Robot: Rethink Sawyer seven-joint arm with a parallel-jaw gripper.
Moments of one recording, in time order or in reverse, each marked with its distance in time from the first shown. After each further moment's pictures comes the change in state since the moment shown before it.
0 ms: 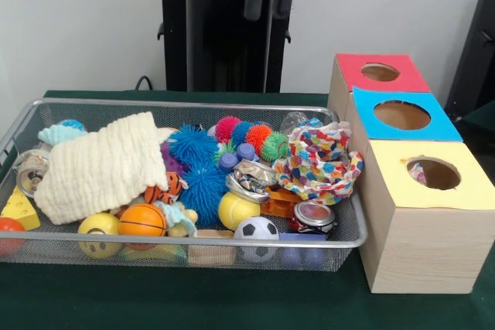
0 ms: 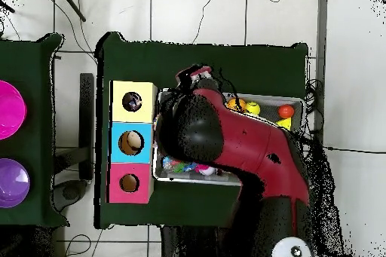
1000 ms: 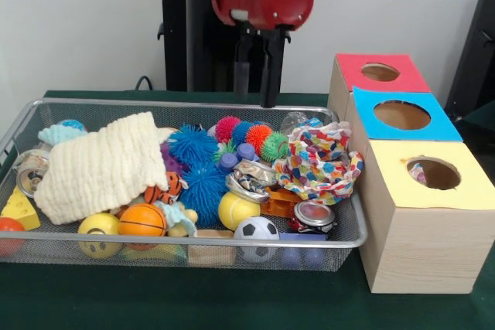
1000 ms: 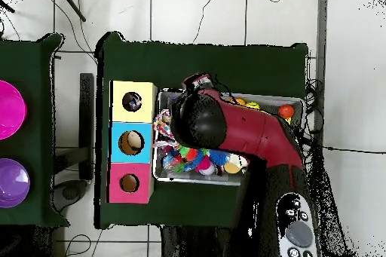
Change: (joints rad) arm -0.097 0.103 0.134 0.005 -0.129 -0.017 0.000
